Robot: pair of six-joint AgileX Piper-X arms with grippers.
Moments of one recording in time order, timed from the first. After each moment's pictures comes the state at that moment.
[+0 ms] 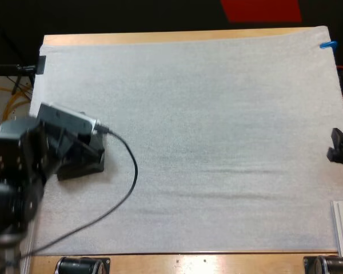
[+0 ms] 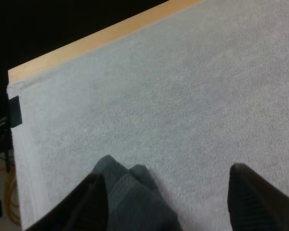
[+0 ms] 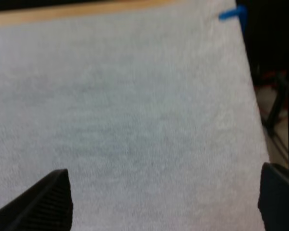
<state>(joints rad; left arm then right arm) -0.07 0.82 -1.17 1.07 0.06 -1.50 -0.06 0.67 -1.04 1.05 -0.07 -1.87</state>
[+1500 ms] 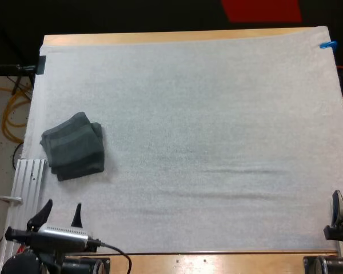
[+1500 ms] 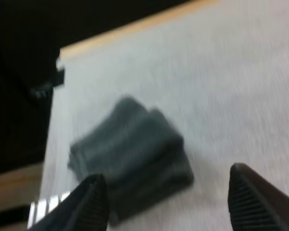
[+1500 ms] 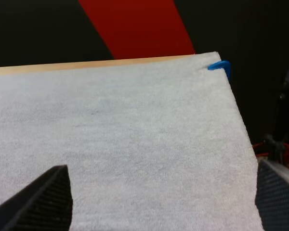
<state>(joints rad) -0.07 -0.01 -0.69 1.16 -0.04 -1.54 -0.06 -0.01 -0.68 1.08 -0.06 -1.86</state>
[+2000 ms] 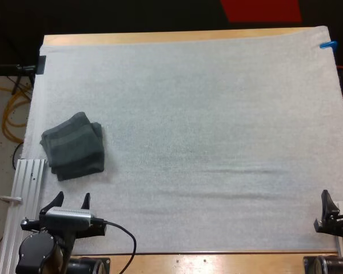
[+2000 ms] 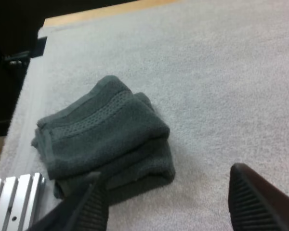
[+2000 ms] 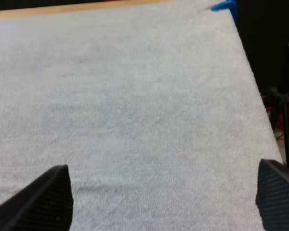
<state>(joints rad) -0.07 -0.01 -0.51 1.04 -0.04 -1.70 -0.06 -0.01 -0.54 1.07 -0.06 -1.86</state>
